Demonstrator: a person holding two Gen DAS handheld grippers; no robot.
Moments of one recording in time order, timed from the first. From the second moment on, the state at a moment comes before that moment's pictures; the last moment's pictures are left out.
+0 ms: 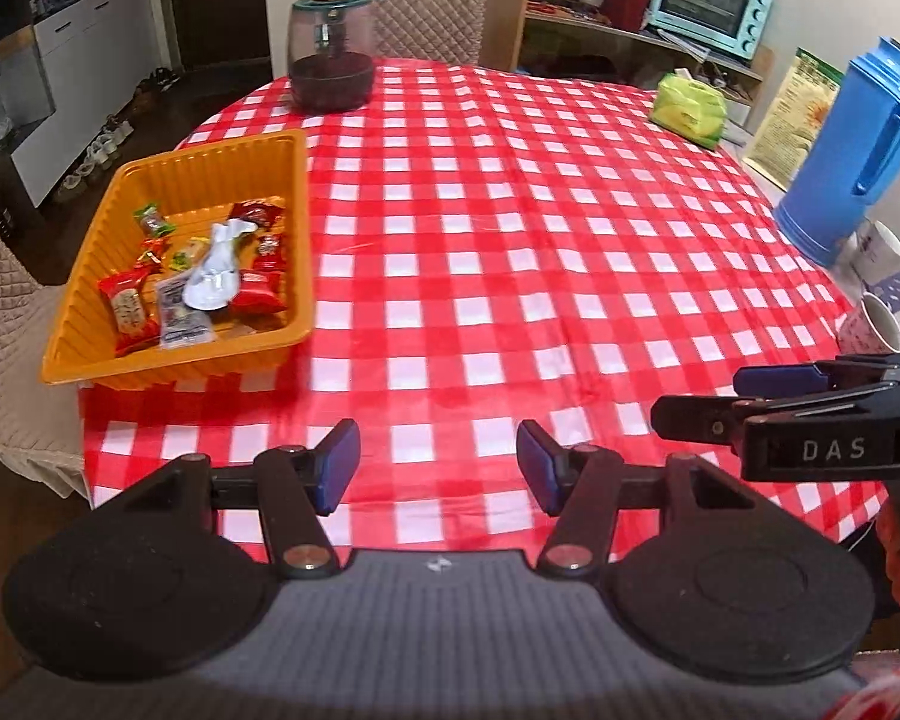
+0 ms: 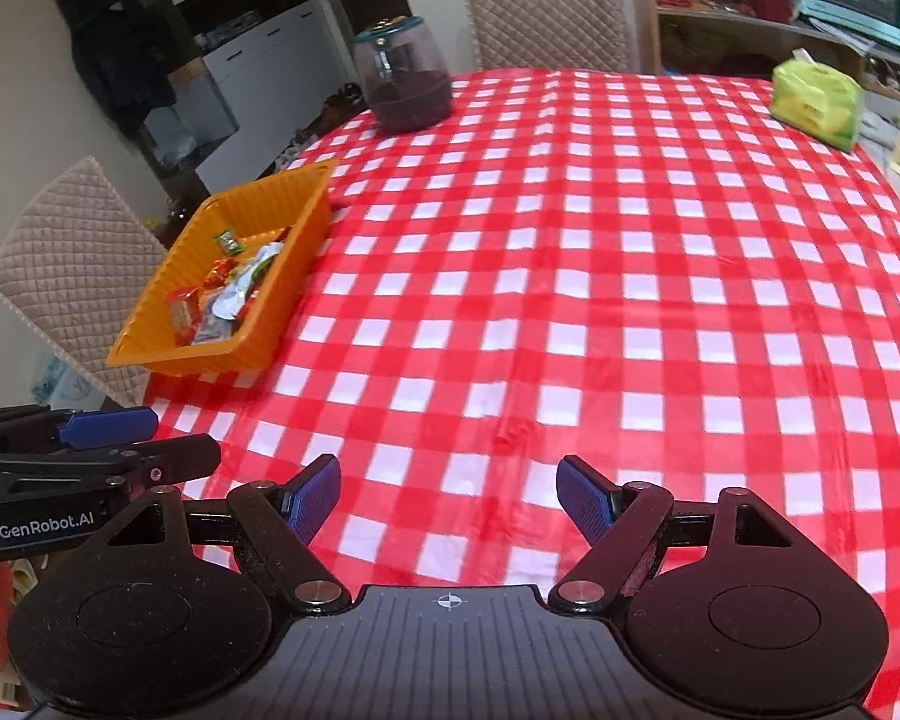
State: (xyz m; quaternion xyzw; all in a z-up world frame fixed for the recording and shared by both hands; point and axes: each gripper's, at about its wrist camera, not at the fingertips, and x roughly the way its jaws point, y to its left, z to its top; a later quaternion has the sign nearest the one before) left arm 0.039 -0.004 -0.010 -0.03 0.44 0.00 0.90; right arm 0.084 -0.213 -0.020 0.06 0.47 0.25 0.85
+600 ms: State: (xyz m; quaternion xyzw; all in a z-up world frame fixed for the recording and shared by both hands) left arm 0.038 -0.035 -0.009 -0.01 0.44 -0.02 0.90; right arm 0.072 -0.240 -0.022 0.08 0.47 0.23 0.85
